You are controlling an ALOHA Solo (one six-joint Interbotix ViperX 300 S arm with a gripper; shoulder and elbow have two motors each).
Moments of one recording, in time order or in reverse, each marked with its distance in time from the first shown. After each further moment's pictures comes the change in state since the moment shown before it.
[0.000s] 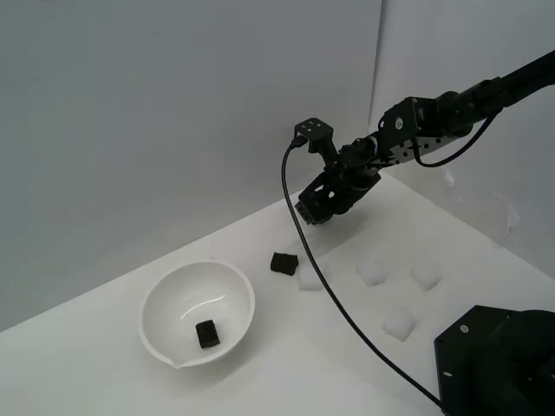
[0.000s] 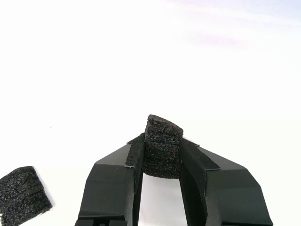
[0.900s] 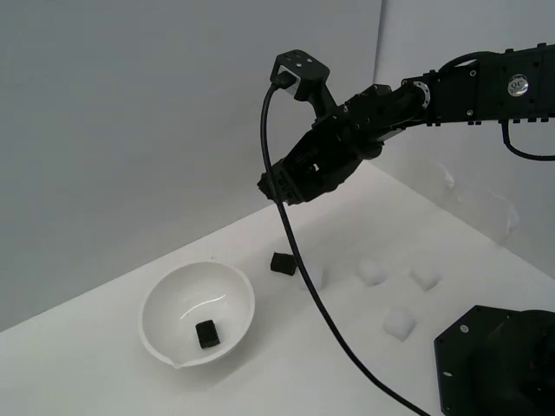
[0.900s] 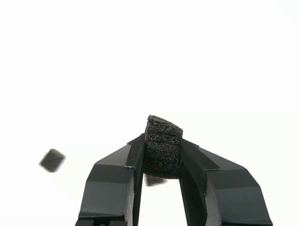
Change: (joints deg) arm -13.6 25.7 25.5 0.4 0.3 -0.8 11.7 -7.2
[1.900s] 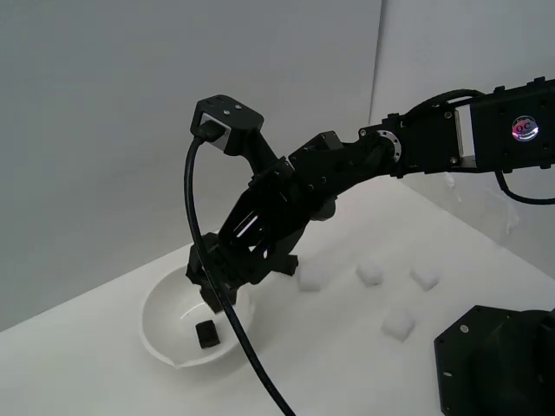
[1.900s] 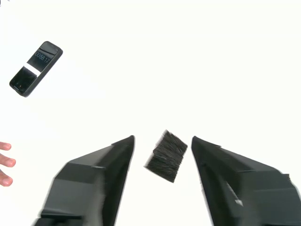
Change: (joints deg) arm -21.2 -2.1 -2.1 -1.2 -1.2 -4.7 -2.7 -6.8
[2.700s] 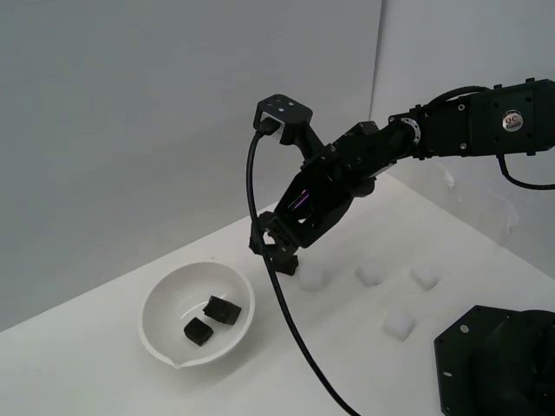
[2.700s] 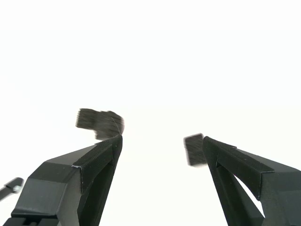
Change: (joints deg) arm 15.6 1.1 1.1 4.2 4.3 4.1 4.3 7.0
